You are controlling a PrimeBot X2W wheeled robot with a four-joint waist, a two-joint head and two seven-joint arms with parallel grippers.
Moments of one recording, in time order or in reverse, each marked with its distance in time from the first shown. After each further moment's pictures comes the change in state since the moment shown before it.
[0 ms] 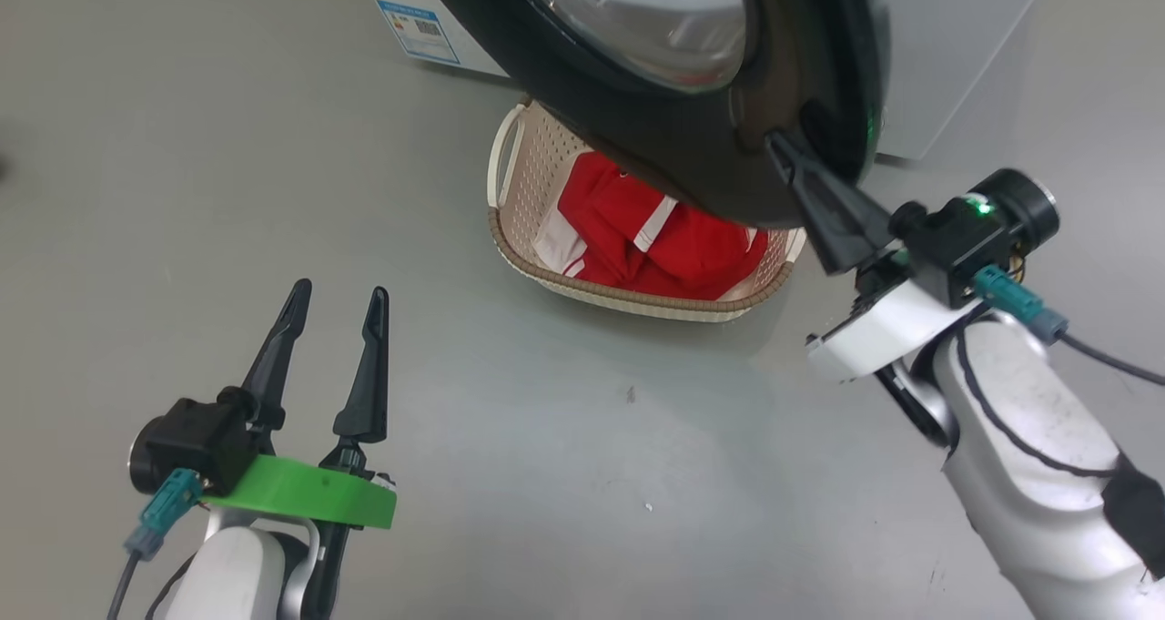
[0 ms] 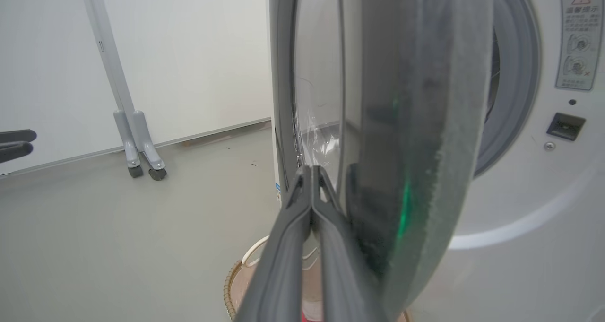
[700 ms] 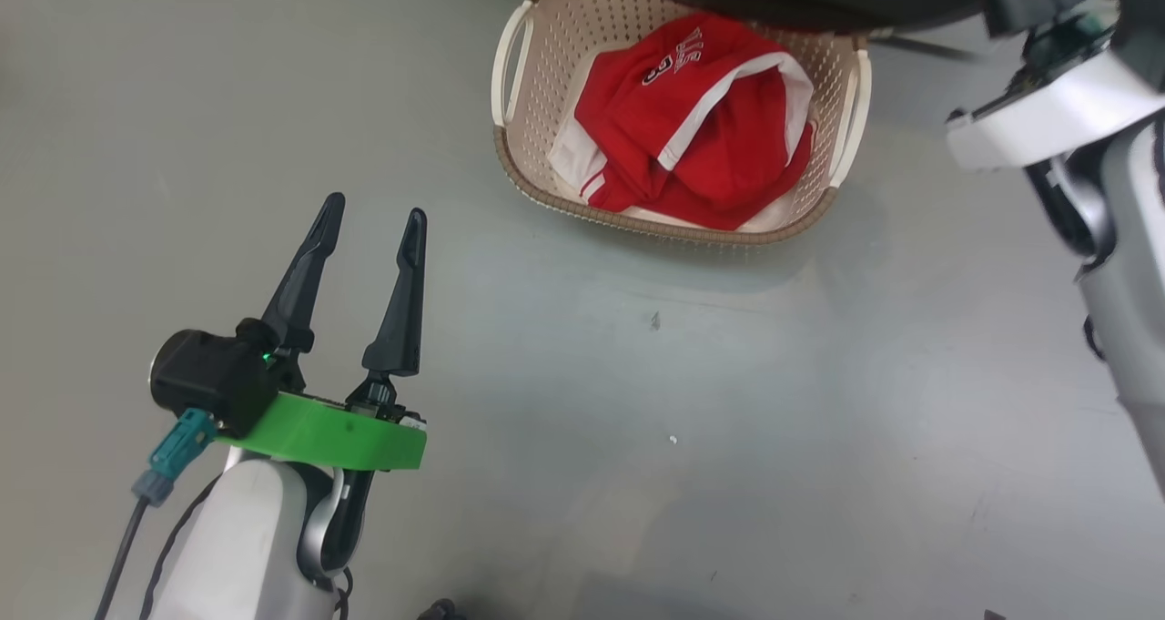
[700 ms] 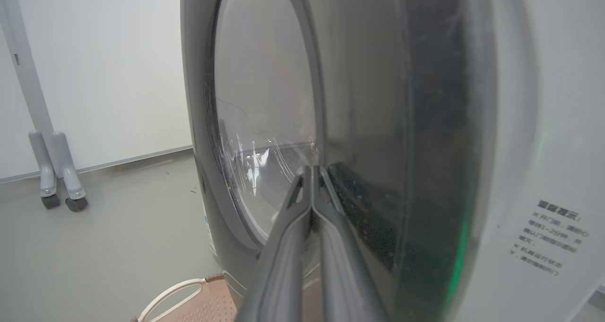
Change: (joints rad) left arm -0.117 -0.019 -0.045 -0.033 -0.007 -0.003 0.000; right arm -0.277 -0.112 -0.109 0.006 0.016 0.000 0.023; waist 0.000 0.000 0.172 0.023
